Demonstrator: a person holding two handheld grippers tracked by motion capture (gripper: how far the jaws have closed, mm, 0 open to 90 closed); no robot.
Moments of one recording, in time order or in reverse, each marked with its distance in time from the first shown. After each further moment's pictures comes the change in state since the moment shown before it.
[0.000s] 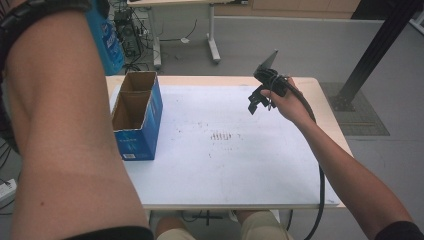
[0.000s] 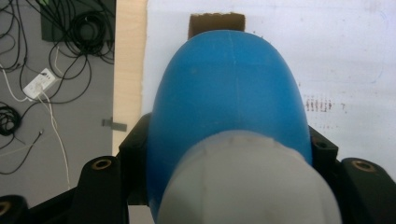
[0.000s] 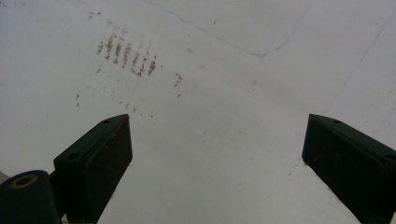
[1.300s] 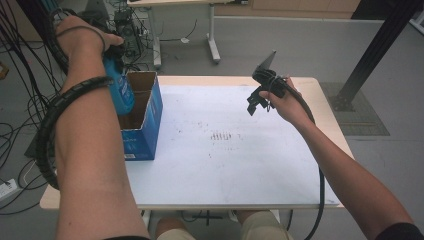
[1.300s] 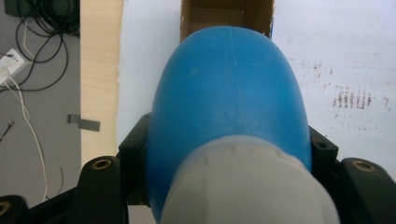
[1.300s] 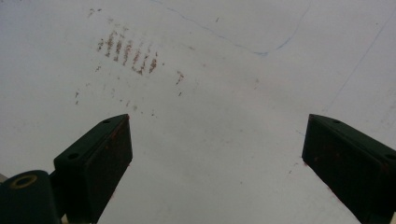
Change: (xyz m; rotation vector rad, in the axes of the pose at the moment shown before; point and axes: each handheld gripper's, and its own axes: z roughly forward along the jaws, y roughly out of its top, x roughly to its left) left arm 0.015 -0.018 0.136 0.052 -0.038 -0.016; right arm 0.010 -0.002 0.000 0.001 -0.018 -0.007
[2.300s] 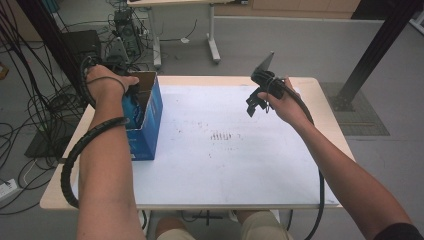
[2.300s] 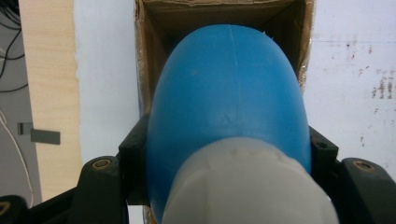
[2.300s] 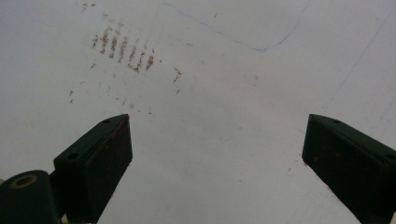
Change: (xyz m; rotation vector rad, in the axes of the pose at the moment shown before) left arm -0.005 -0.011 0.101 0.041 -0.018 0.042; right arm 0.005 0.002 0.004 0.014 -0.018 -0.002
